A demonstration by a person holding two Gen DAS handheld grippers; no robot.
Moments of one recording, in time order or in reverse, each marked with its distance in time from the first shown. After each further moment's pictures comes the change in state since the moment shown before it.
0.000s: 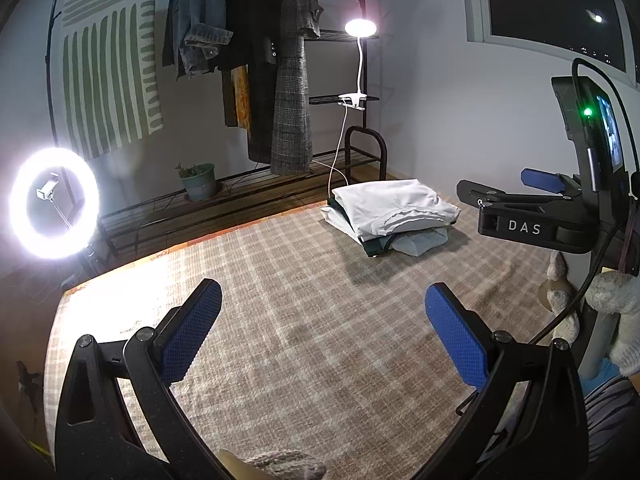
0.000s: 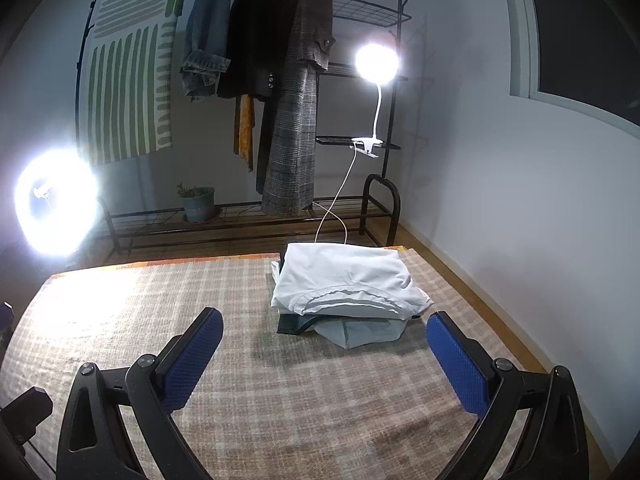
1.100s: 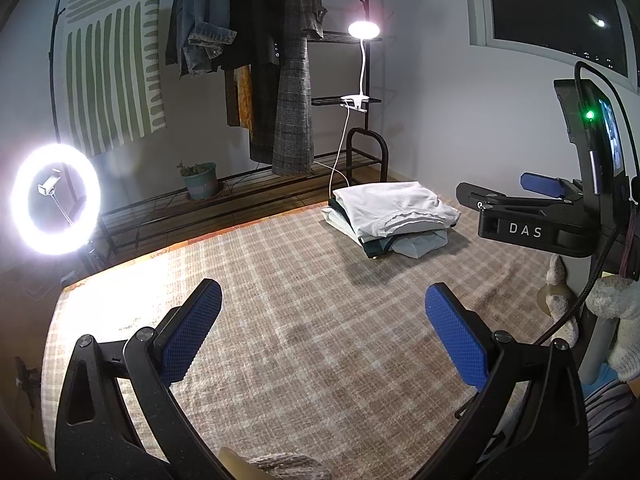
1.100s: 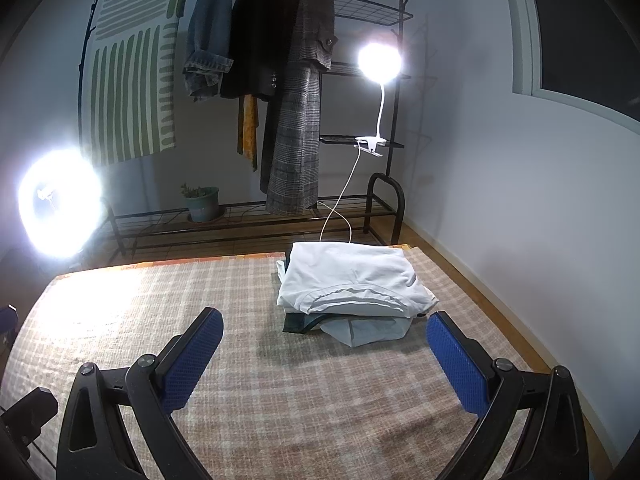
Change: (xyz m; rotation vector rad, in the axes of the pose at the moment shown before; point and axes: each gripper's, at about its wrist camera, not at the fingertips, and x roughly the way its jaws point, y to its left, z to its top) left arm 0.001 -0.001 -0.002 -0.008 -0.003 0.004; right arm -0.001 -0.001 0.001 0.006 0.004 0.016
